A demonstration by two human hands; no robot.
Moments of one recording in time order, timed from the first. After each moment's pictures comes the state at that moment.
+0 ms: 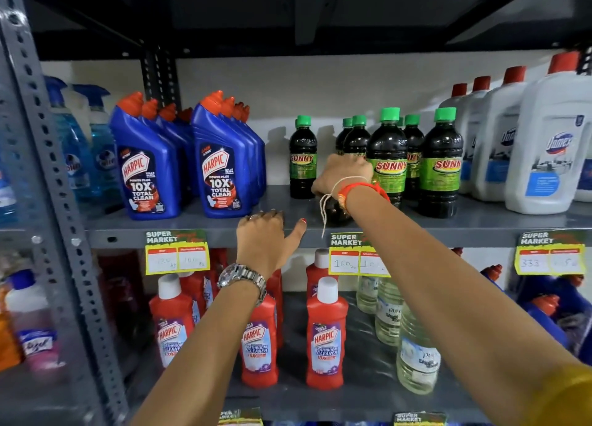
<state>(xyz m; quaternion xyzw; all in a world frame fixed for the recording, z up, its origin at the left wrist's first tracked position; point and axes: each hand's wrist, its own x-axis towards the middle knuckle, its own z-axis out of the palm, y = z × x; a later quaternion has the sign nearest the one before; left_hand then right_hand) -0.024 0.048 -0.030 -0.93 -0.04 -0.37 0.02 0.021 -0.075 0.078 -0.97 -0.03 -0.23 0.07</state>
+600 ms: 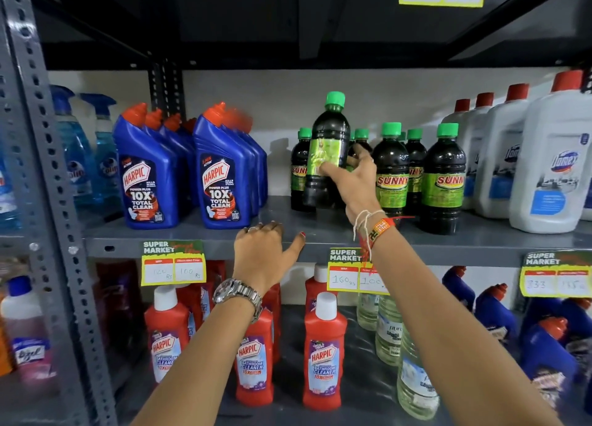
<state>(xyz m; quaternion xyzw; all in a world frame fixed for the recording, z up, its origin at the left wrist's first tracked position) -0.021 0.049 -0.032 -0.93 -0.03 -0.37 -0.03 0.039 -0.092 0.062 -0.61 -0.18 -0.21 0.74</state>
